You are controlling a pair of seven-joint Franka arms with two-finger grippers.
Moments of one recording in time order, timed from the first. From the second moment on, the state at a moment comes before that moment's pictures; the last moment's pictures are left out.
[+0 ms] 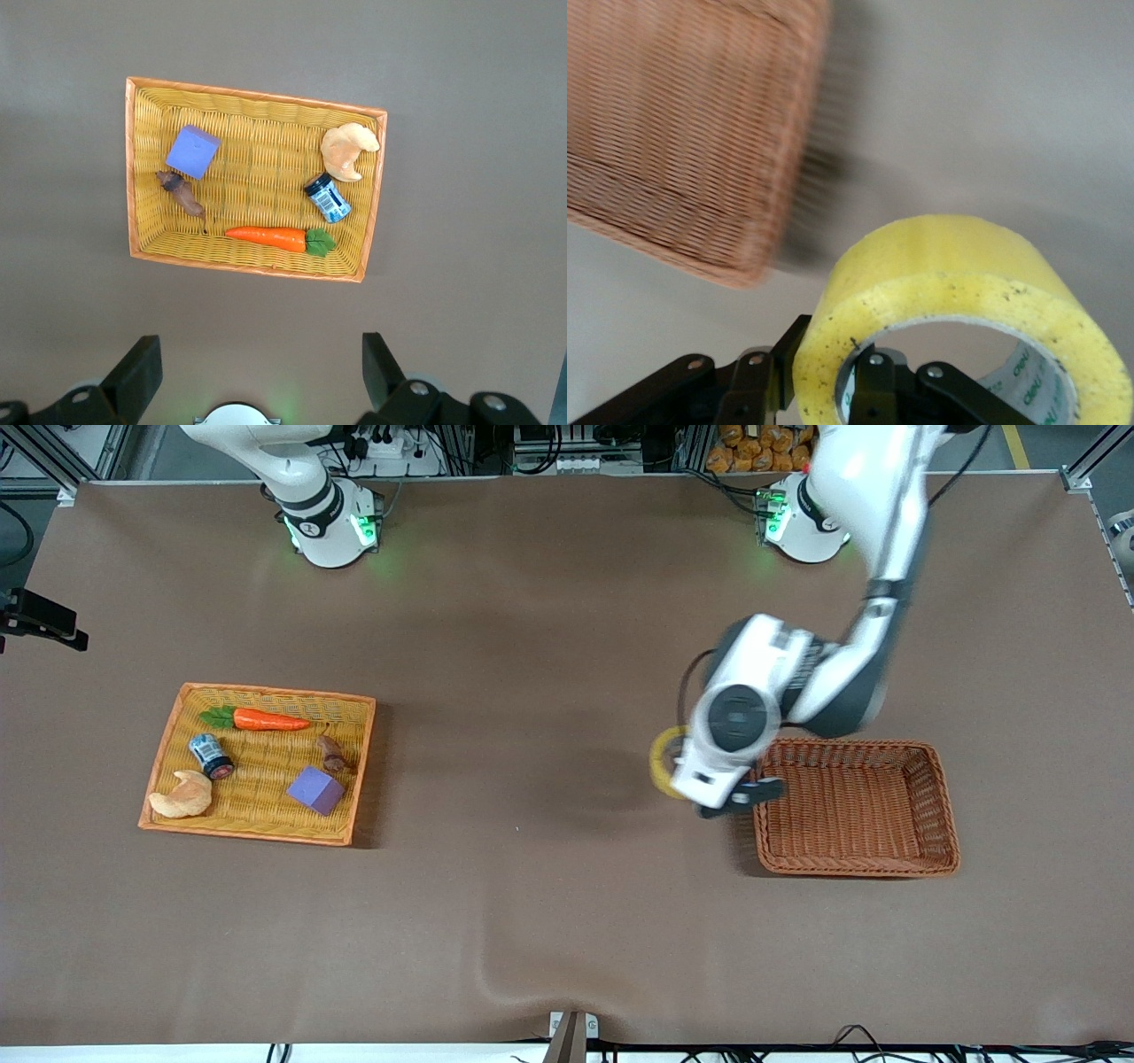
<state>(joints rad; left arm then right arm) -0.42 0.53 -0.01 -1.49 0.04 1.78 -0.73 0.06 0.06 -0.19 -1.43 -0.02 1.38 -0.17</state>
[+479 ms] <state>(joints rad) -0.16 0.51 -0.01 -1.52 0.12 1.77 -0.53 0.06 0.06 -0.18 -1.43 -0.02 1.38 -0.17</state>
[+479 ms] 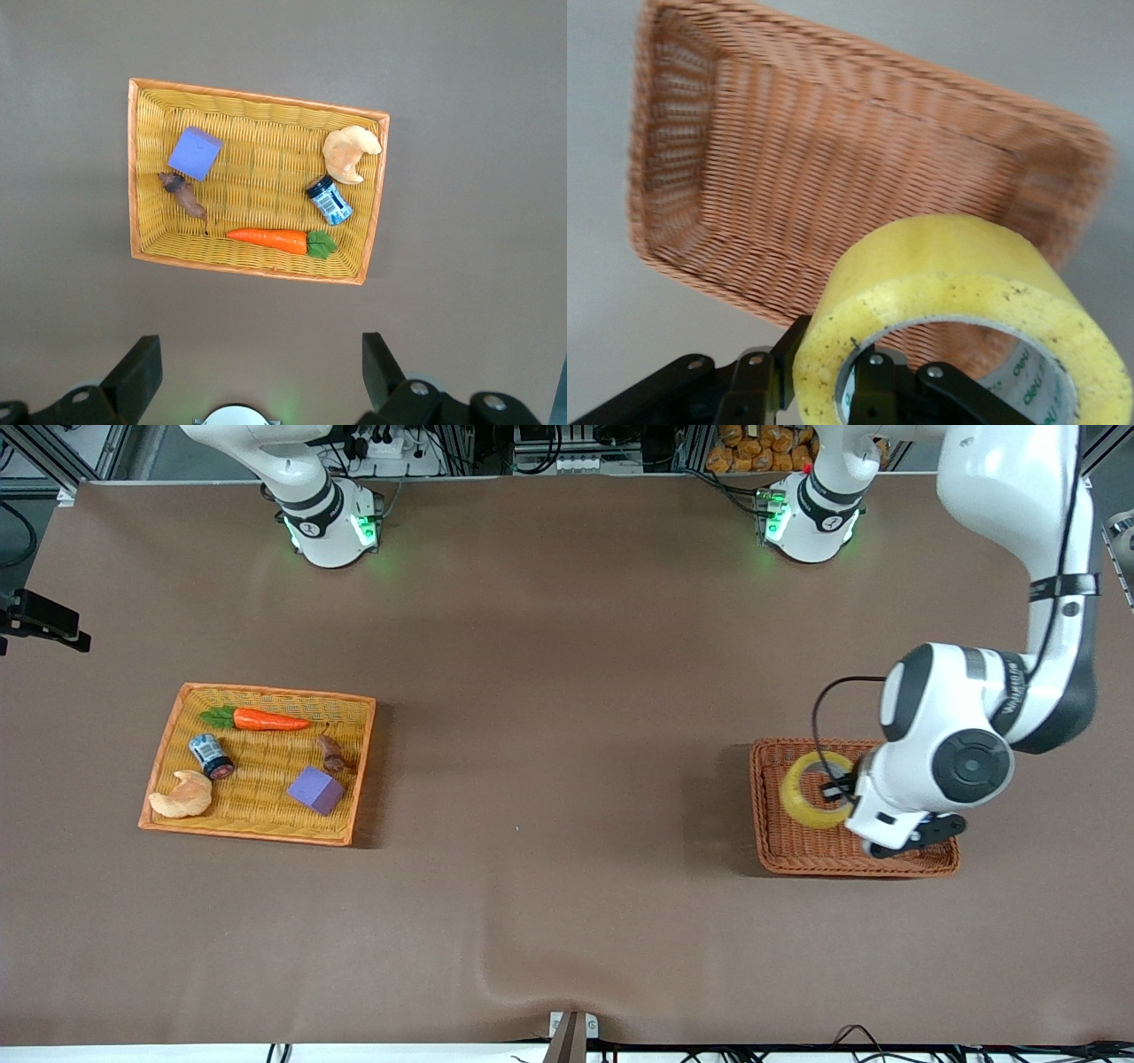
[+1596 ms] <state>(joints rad) -0.09 0.64 -0.02 -1.54 0.22 1.83 -0.47 0.06 0.06 -0.18 -1.43 -0.02 1.38 -0.17</state>
